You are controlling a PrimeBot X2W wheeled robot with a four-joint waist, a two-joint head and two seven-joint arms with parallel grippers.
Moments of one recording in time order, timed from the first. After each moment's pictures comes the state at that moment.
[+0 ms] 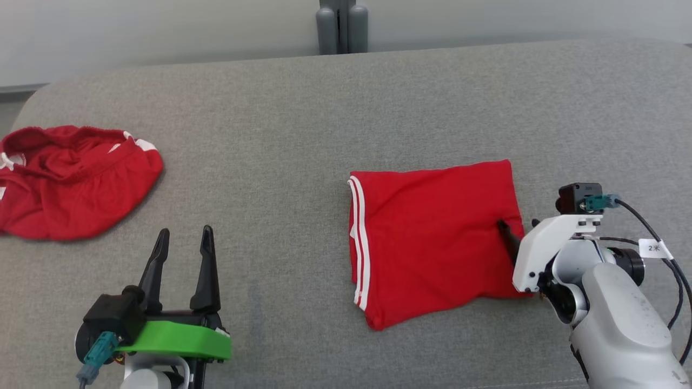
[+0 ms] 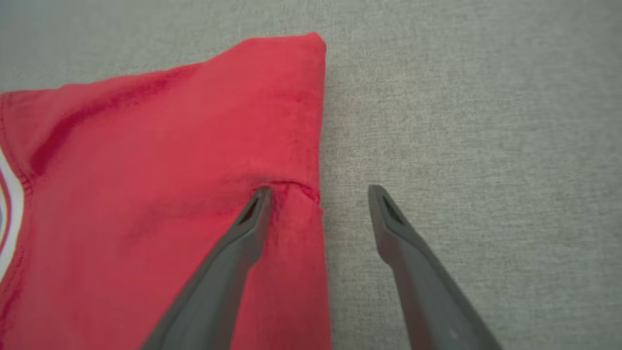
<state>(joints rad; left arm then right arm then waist) -0.07 0.05 -0.06 0.16 -0.31 -0.13 -0.26 -0.44 -0.14 0.06 0.62 0.32 0.13 0.29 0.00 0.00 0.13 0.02</state>
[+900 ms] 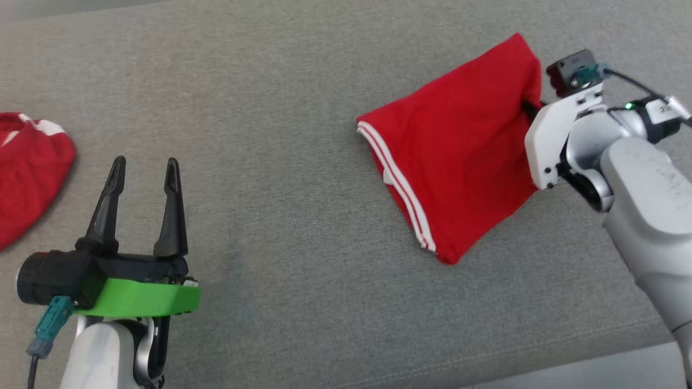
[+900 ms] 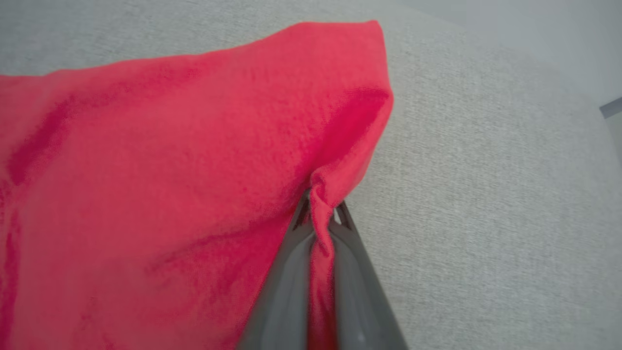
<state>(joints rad) -0.18 0.13 -0.05 0.02 -0.25 -0.13 -0.26 -0.82 -0.35 0.44 0.63 0.33 0.13 0.37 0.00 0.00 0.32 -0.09</state>
